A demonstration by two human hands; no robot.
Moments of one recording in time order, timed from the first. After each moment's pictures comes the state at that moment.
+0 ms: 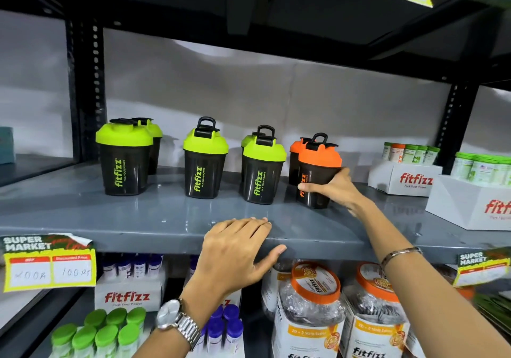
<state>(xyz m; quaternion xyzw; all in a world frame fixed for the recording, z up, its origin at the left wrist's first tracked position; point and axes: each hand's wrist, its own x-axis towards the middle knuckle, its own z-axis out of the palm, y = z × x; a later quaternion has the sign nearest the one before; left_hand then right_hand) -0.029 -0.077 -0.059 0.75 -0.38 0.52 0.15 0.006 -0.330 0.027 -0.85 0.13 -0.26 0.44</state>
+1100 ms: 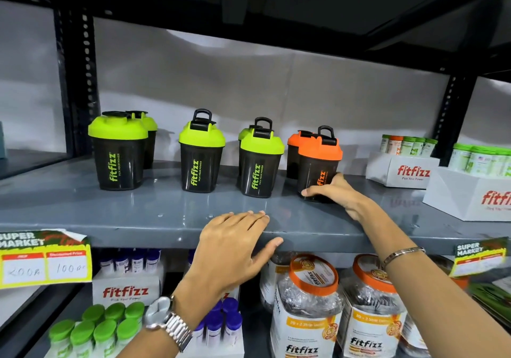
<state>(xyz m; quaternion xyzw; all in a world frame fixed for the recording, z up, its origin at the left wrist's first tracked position) -0.042 -0.071 -0.052 0.79 -0.38 0.45 0.16 0.000 -0.335 0.013 -0.83 0.11 -0.18 0.51</state>
